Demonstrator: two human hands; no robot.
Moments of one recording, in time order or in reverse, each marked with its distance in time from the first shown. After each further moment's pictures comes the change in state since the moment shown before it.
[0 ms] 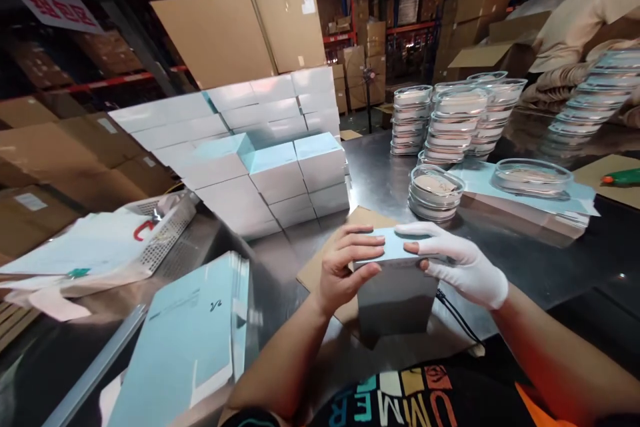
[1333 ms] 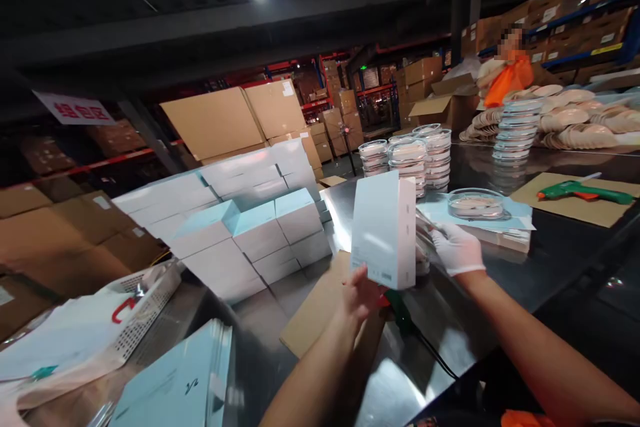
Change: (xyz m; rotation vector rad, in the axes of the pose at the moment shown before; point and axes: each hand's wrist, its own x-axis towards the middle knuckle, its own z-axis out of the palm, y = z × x) left_hand 0.001 -0.070 0.110 -0.867 0.146 -1.038; right_hand -0.023 0.045 -0.101 -0.862 0.736 0.495
